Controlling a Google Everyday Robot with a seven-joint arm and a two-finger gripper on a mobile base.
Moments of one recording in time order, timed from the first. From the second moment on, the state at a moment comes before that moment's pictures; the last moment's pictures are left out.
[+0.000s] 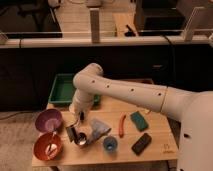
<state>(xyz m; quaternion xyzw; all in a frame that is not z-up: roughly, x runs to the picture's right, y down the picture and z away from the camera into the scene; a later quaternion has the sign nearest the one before) -0.135 0.115 0.722 -0.13 -0.35 -0.65 0.66</state>
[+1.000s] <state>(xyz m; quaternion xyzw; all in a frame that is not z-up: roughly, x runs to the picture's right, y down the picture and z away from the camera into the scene) -0.170 0.126 0.707 -0.12 -0.37 -0.67 0.63</state>
